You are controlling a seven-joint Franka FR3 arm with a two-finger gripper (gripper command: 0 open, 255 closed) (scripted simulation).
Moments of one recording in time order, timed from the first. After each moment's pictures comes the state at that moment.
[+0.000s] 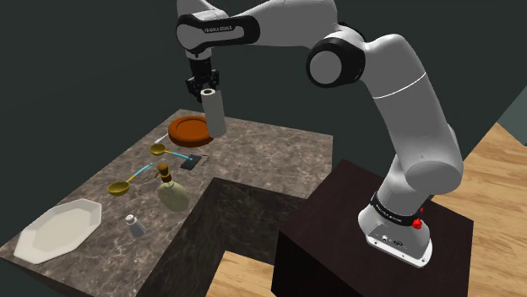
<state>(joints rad) 0.20 0.73 -0.03 -0.99 -0.04 1.77 0.15</state>
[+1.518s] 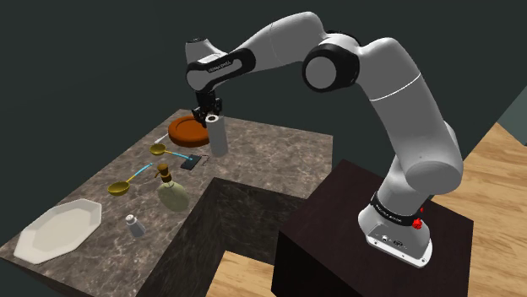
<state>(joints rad) 0.20 0.77 -0.03 -1.23 -0.05 2.05 0.16</state>
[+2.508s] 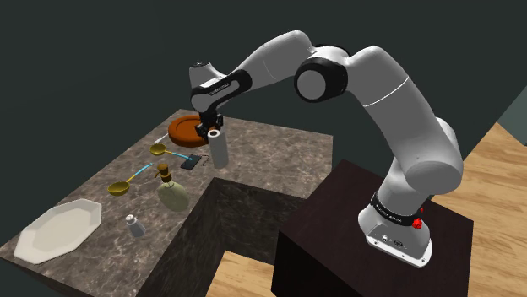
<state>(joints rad) 0.20 0.88 -0.03 -1.25 -0.05 2.18 0.17</state>
